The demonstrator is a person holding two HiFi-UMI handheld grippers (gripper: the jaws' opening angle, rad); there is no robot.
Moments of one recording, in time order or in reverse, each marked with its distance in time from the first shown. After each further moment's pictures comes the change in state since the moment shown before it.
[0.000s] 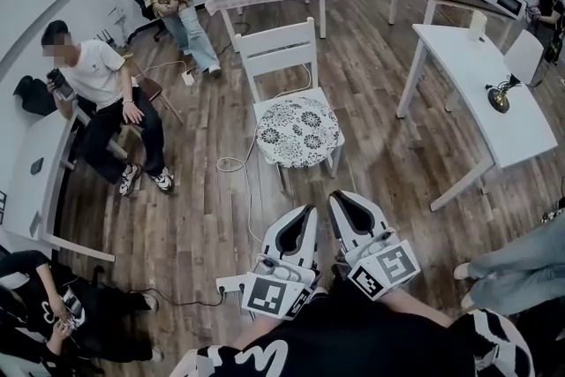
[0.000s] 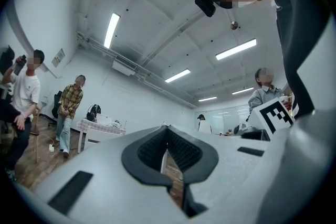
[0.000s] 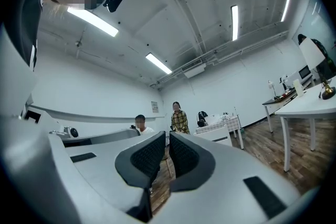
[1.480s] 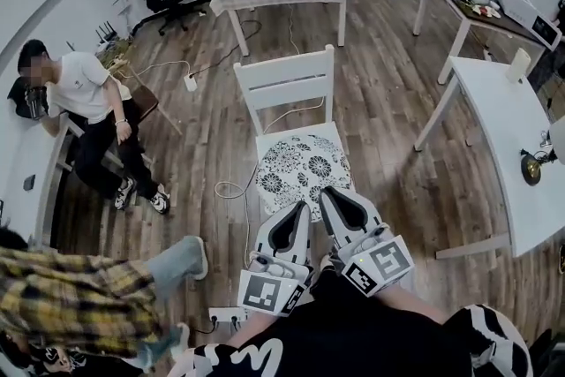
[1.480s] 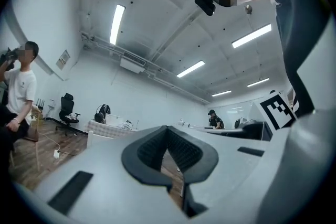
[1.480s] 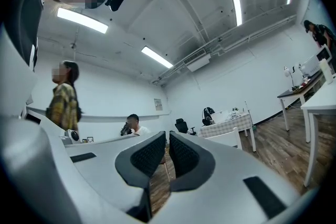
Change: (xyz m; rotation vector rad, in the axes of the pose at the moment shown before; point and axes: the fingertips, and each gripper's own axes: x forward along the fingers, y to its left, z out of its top) left arm 0.229 0.174 -0.028 0.021 0.016 0.120; right arm 0.237 -0.170 0.000 0.025 0.037 0.105
